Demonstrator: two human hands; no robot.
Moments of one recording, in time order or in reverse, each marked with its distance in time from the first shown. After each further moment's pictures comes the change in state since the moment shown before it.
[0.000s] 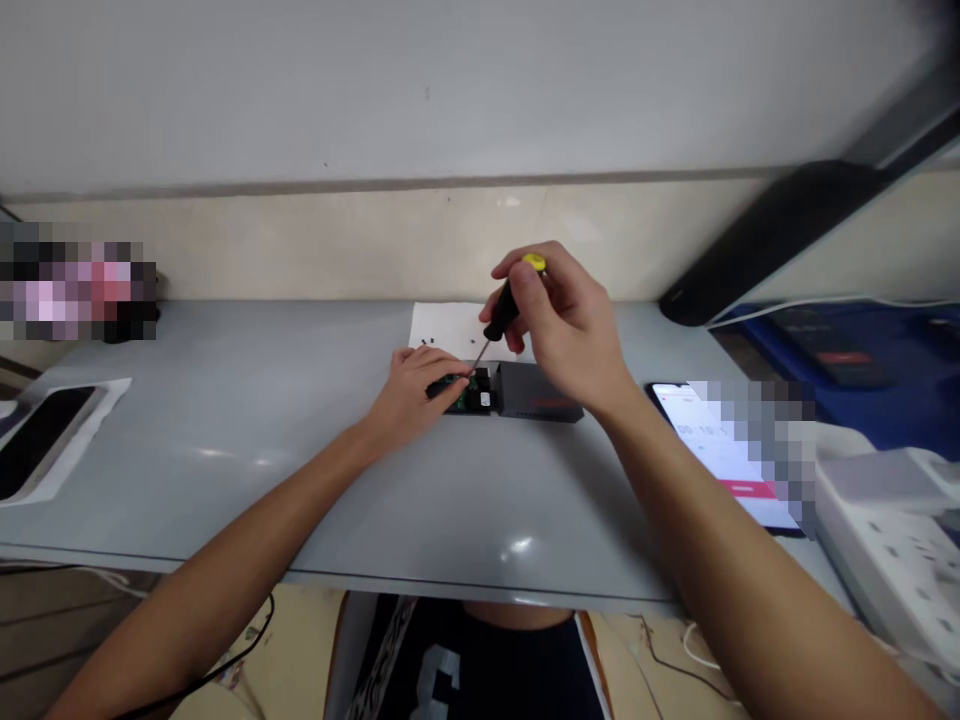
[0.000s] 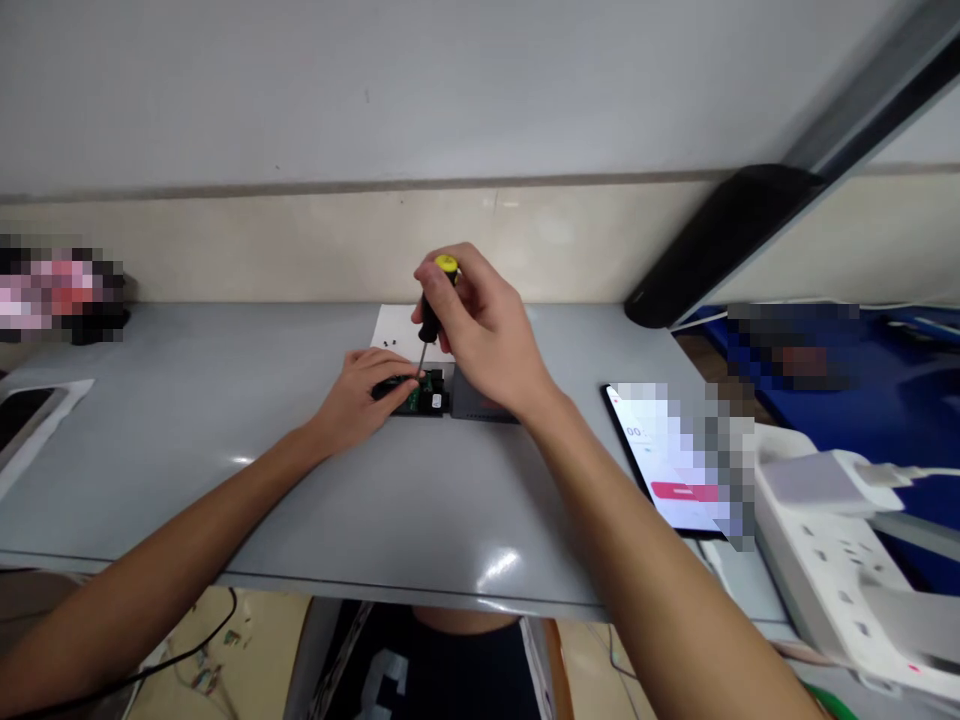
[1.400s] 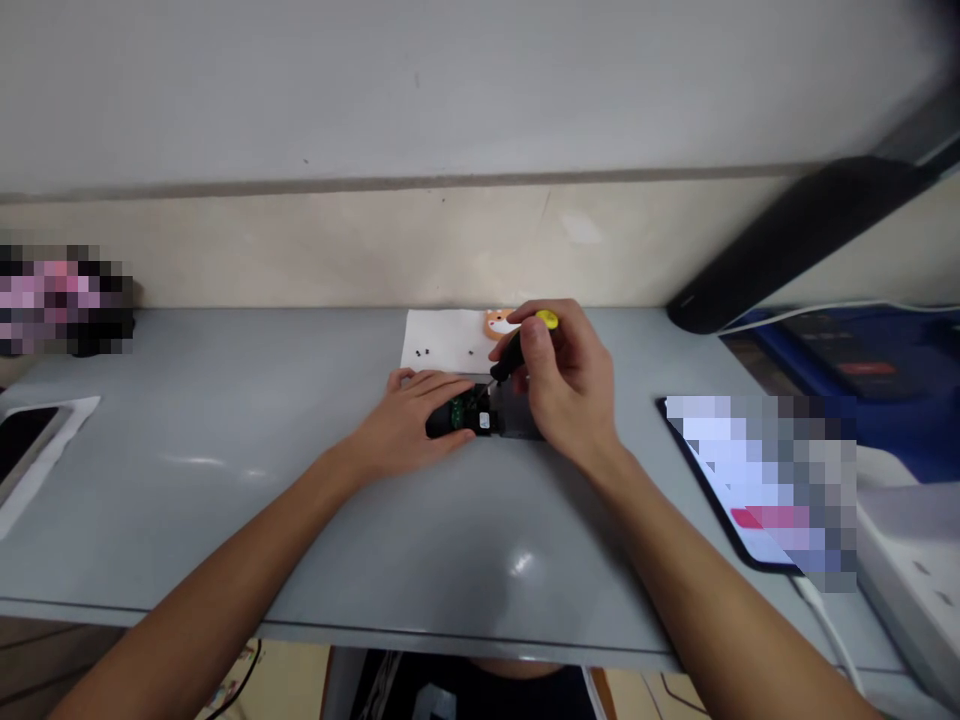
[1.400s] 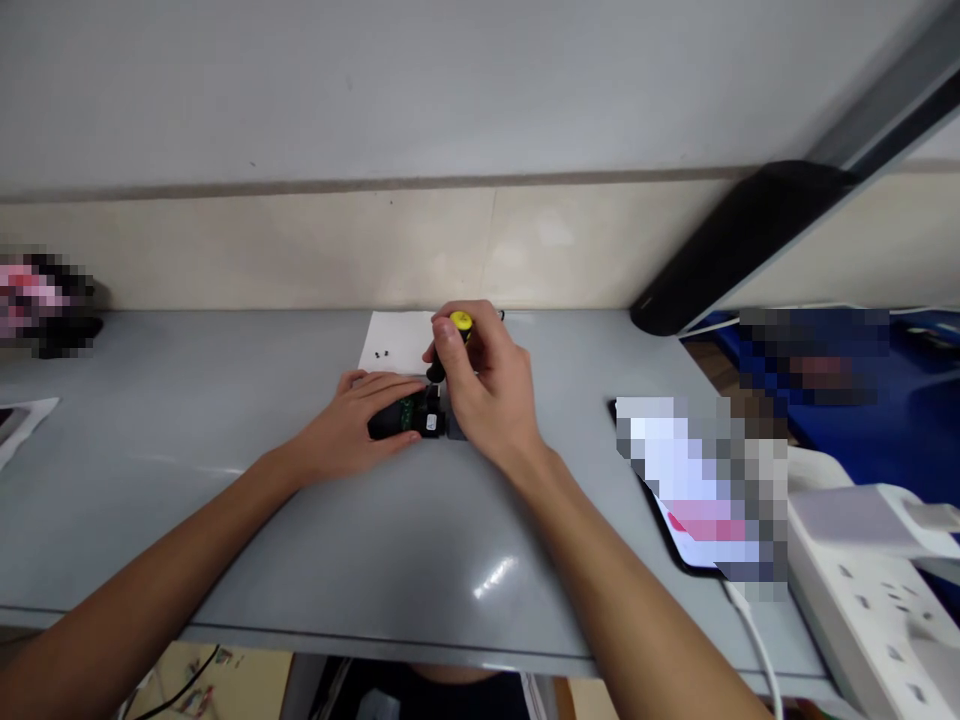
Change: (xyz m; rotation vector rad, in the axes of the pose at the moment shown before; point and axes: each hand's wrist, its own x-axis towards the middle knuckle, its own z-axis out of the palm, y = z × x) left_hand 0.002 0.003 -0.010 0.038 -0.292 -0.017; right_hand -0.029 0.029 0.005 -0.123 0.216 0.100
